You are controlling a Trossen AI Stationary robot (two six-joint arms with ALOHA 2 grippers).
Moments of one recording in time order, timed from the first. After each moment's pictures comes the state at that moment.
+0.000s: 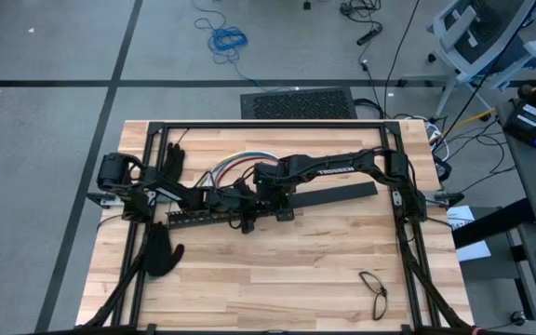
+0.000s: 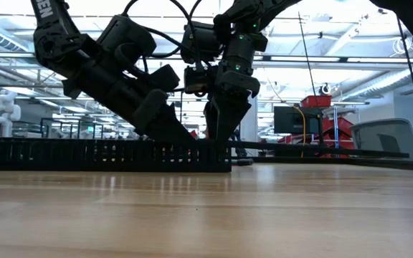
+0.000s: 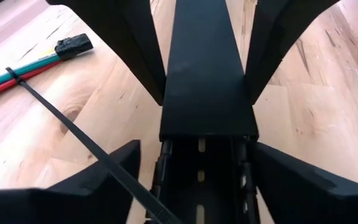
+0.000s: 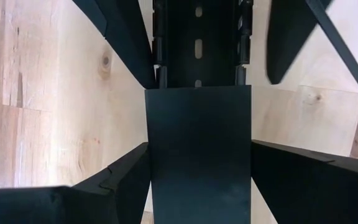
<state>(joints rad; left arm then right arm) -0.02 1.72 0.58 0.62 -0.16 -0.11 -0.12 2.09 1.62 -0.84 -0.17 -0.22</state>
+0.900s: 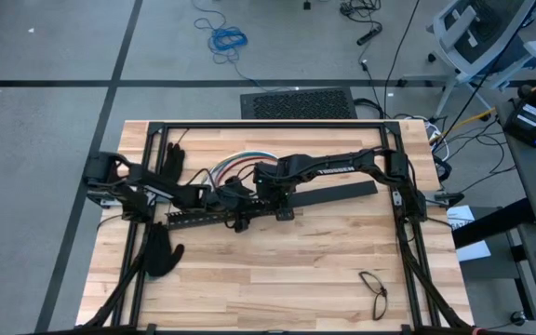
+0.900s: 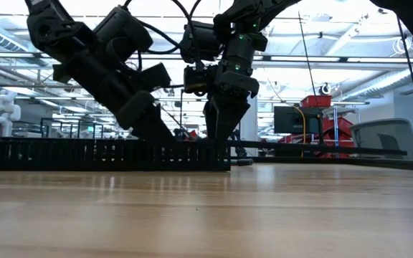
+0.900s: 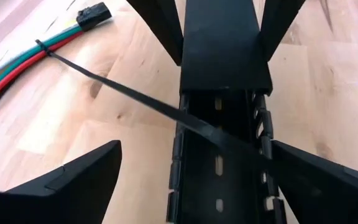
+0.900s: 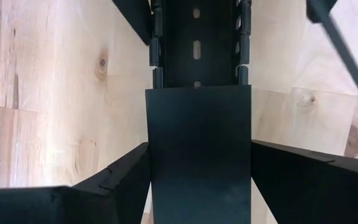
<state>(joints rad) -0.02 1.60 0.58 0.36 -0.21 -0.09 -0.12 2.09 1.63 -0.84 -0.16 -0.23</state>
